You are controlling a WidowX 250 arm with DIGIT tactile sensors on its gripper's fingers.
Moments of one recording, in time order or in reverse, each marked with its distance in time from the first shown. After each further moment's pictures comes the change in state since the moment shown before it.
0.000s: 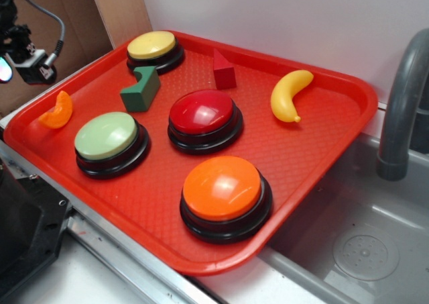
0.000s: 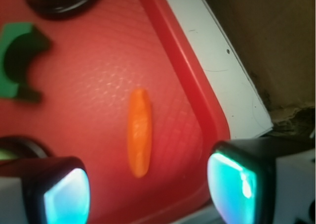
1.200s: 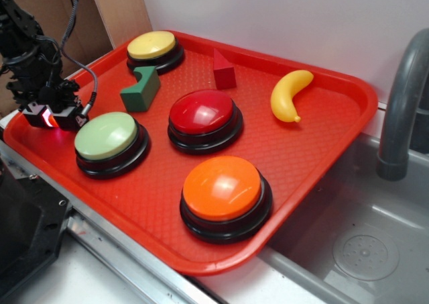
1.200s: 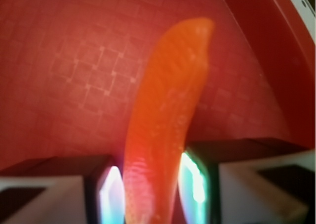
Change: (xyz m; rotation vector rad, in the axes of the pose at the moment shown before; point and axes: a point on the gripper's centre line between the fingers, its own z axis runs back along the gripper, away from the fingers) arm -0.007 -0.019 -0.064 0.029 0.046 -0.003
